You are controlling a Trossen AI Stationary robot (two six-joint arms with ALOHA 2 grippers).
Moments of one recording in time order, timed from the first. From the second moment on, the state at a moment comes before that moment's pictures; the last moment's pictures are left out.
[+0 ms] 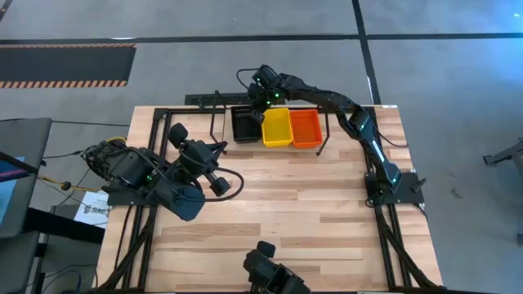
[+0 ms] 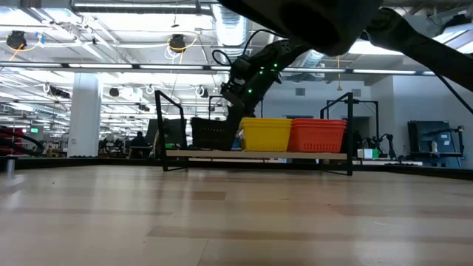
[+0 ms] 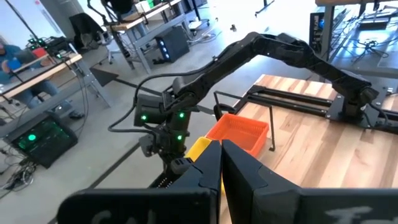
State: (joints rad) left arm -0.52 1.74 2.35 -1.57 -1.18 -0.66; right arm -0.62 2.34 2.12 -0.66 -0.26 -0.24
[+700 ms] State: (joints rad) left arm -0.51 1.74 2.35 -1.57 -1.18 -0.66; right arm -0.53 2.34 2.12 -0.69 -0.26 -0.27
